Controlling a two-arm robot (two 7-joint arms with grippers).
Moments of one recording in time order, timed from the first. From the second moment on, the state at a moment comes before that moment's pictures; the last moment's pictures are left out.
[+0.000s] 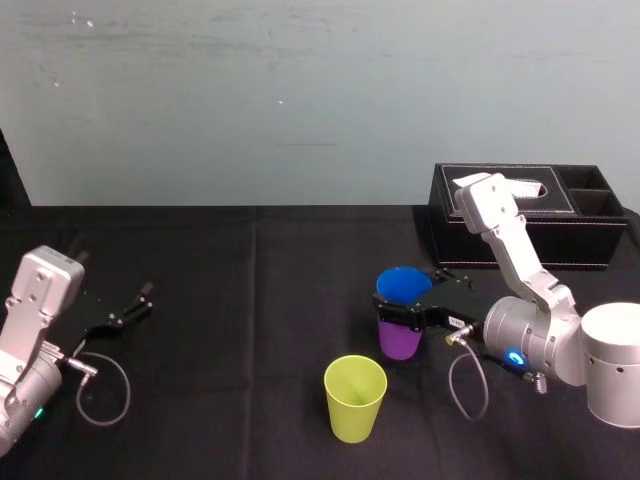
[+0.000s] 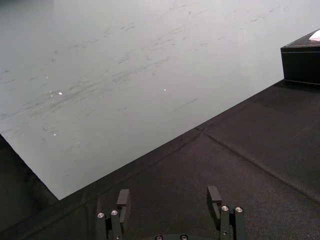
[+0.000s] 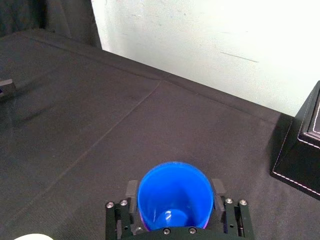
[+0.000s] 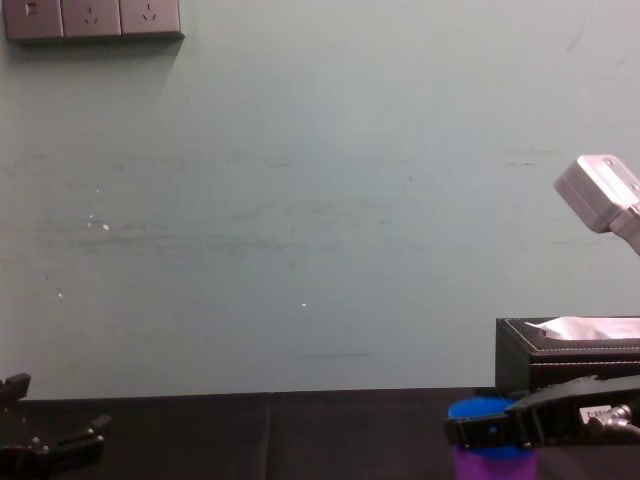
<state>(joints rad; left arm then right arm) -0.20 0.60 0.45 -1.41 -0.25 -0.12 0.03 0.33 0.37 -0.36 -1.51 0.27 0.50 0.34</state>
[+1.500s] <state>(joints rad) -0.20 0.60 0.45 -1.41 -0.25 -0.12 0.03 0.10 0.50 -0.25 -1.82 0.33 0.54 0.33</state>
